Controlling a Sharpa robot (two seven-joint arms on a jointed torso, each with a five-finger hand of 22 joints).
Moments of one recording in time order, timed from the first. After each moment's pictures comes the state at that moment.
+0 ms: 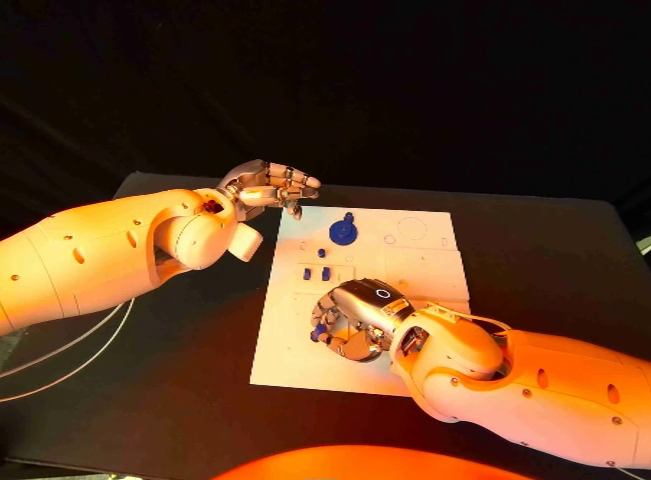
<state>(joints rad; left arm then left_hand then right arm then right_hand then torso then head) 1.22 -0.85 0.00 1.41 -0.23 -0.13 0.20 1.41 -0.18 0.61 0.04 0.05 0.85 0.20 0.32 0.32 0.91 0.13 0.49 0.21 1.06 0.05 1.16 0.51 0.17 0.84 0.16 0.99 0.78 1.06 -0.63 -0.16 1.74 -1.64 -0.41 -0.27 1.35 -0.21 0.60 0.14 0.23 1.04 0.13 0.23 0.42 1.24 0.06 0.13 0.08 1.46 -0.01 1.39 1.17 0.07 1.46 0.09 1.34 1.31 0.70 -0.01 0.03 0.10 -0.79</state>
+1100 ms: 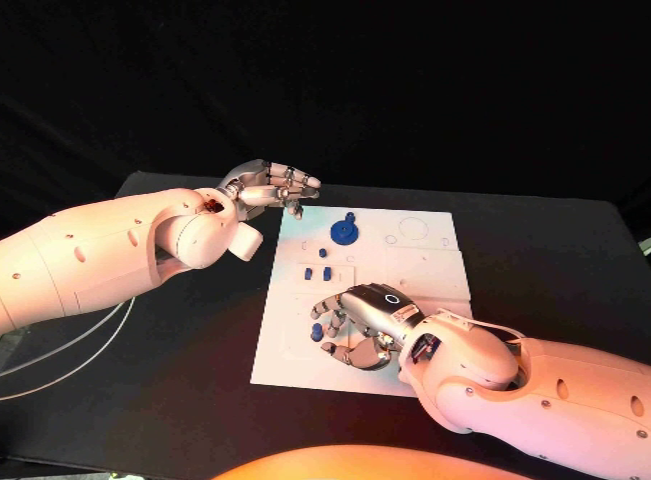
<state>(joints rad) 1.22 -0.85 0.00 1.41 -0.23 -0.13 0.19 1.41 -0.18 0.61 0.04 0.05 0.85 0.20 0.33 0.32 0.91 0.13 0.49 0.21 1.06 0.05 1.16 0.51 0.17 0.84 0.16 0.98 0.77 1.05 -0.69 -0.16 1.81 -1.64 -0.43 -0.27 1.27 -0.27 0.50 0.14 0.23 0.81 0.11 0.08 0.39 1.25 0.06 0.11 0.13 1.47 -0.02 1.39 1.18 0.05 1.47 0.08 1.37 1.31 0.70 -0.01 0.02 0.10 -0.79</state>
